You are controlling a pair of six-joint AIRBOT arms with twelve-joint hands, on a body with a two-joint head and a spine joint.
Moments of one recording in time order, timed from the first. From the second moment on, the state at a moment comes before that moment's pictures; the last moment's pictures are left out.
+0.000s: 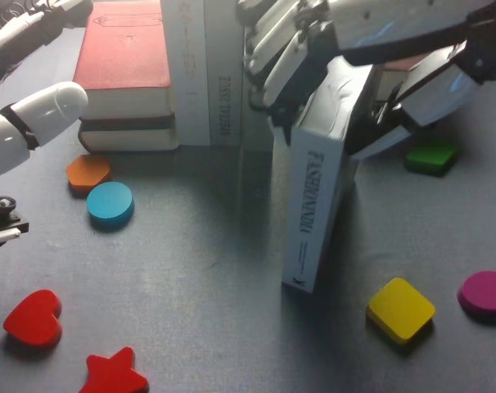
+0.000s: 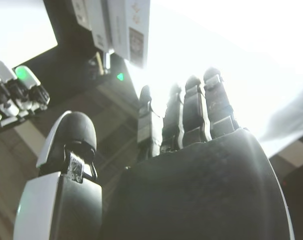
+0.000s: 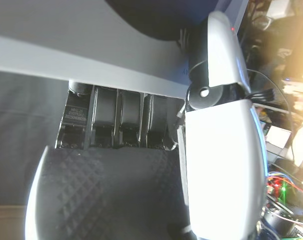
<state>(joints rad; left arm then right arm) 1.10 -1.12 1.38 -0.20 -1.43 0.10 -0.06 -1.06 1.23 -1.83 0.81 0.60</state>
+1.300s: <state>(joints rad) 1.11 -1.14 1.39 -0.23 -1.45 0.10 -0.35 -1.01 1.35 -1.21 0.85 0.38</state>
